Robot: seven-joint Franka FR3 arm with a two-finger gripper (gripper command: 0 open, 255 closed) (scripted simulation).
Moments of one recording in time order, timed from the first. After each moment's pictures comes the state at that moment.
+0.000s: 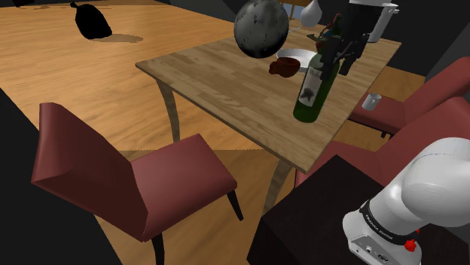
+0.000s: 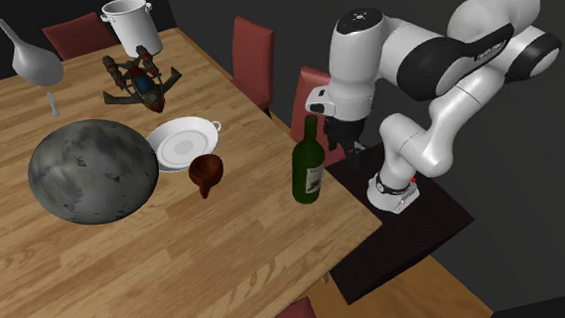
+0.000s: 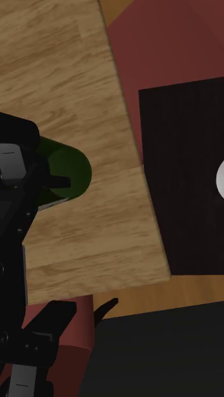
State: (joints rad) arm 0.00 -0.74 -0.01 -2.30 0.06 1.52 0.03
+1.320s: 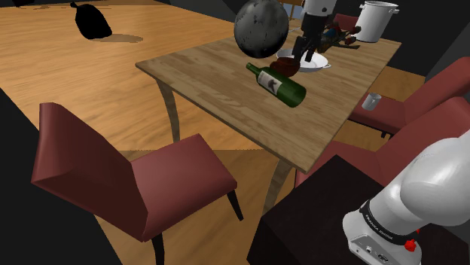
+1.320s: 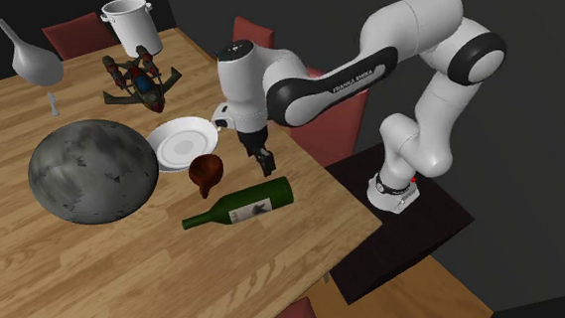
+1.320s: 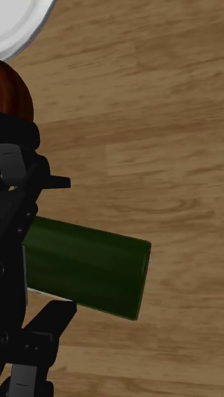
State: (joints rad) arm -0.02 -0.16 -0.22 -1.97 -0.01 1.79 -0.36
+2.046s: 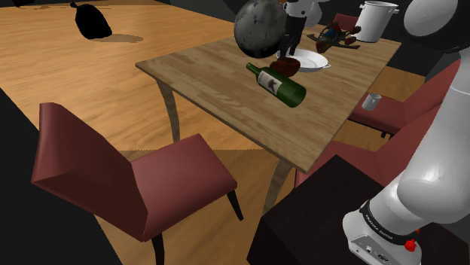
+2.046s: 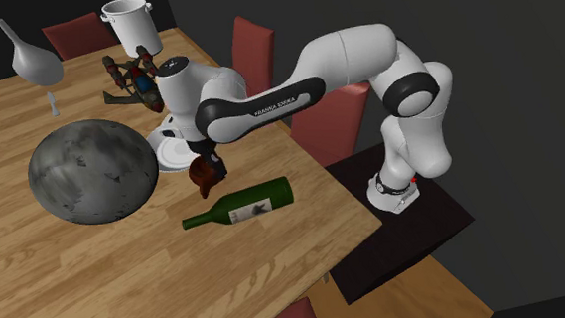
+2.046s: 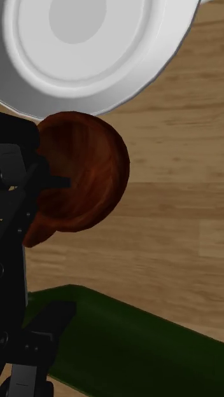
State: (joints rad) arm -0.08 0.28 -0.26 -1.52 0.08 1.79 -0.58
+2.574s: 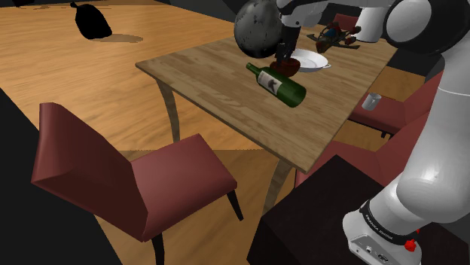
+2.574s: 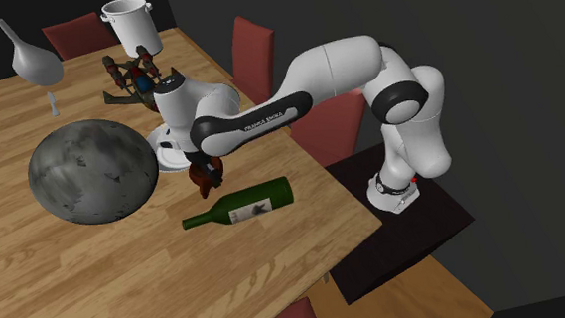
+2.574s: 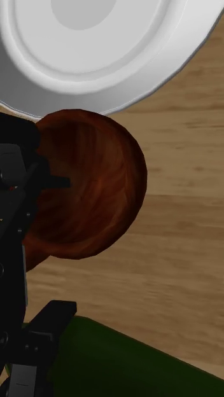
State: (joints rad) arm -0.09 0.35 -0.26 -1.50 0.09 1.85 -0.61
